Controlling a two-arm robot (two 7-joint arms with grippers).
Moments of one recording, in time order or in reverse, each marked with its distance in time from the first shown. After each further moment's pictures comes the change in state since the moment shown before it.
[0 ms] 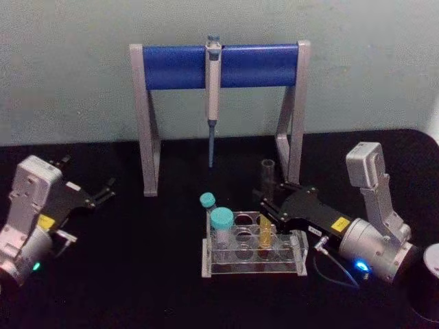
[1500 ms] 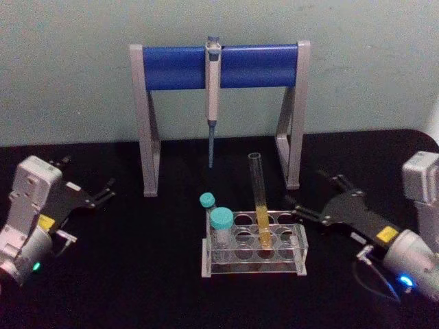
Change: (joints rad) left arm 0.000 0.000 0.000 0.000 0.000 0.000 0.000; right arm -0.156 0.084 0.107 -0.155 0.025 -0.036 -0.052
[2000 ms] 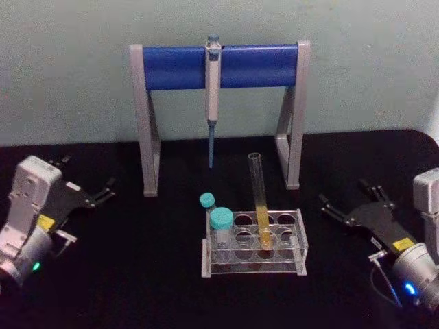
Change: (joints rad) left arm 0.000 0.000 0.000 0.000 0.000 0.000 0.000; right arm -0.060 -0.091 0.089 0.068 -0.113 -0.031 -0.223
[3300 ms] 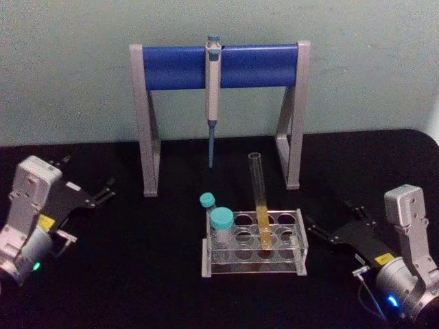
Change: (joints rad) left arm 0.000 0.000 0.000 0.000 0.000 0.000 0.000; right arm 0.036 -0.069 -0.016 0.123 -0.080 0.028 0.018
